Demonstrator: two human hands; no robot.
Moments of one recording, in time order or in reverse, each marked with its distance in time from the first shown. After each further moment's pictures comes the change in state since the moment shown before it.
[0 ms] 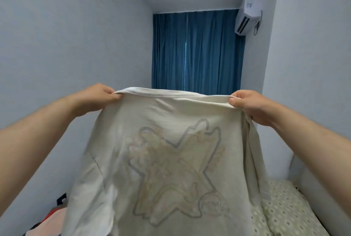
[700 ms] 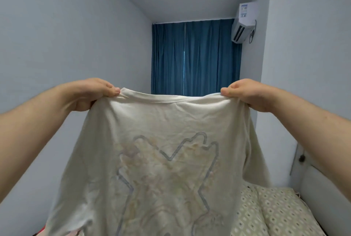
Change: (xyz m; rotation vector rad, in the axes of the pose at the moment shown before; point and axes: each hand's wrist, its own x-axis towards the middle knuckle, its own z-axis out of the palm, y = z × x) left_hand -0.016 0.053 -0.021 -0.307 -0.147 -0.065; right_hand -0.002 -0.044 -0.043 -0.136 -0.045 -0.022
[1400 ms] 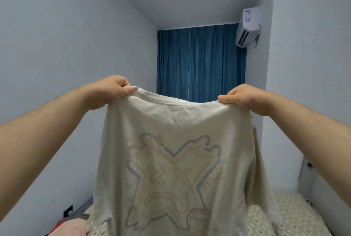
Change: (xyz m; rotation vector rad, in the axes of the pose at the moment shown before) left_hand -0.021 0.026 0.008 0.296 0.163 0.253; right_hand -0.015 -0.019 0.014 -0.129 -0.008 -0.040
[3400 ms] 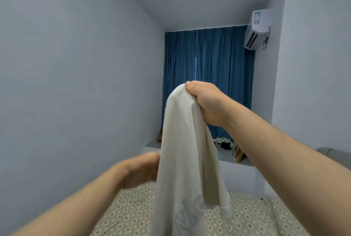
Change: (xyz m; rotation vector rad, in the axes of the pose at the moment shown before) left_hand -0.082 -0.063 0.152 -0.717 -0.663 -0.163; right_hand -0.027 -0.104 0.078 0.840 -0.161 -0.101
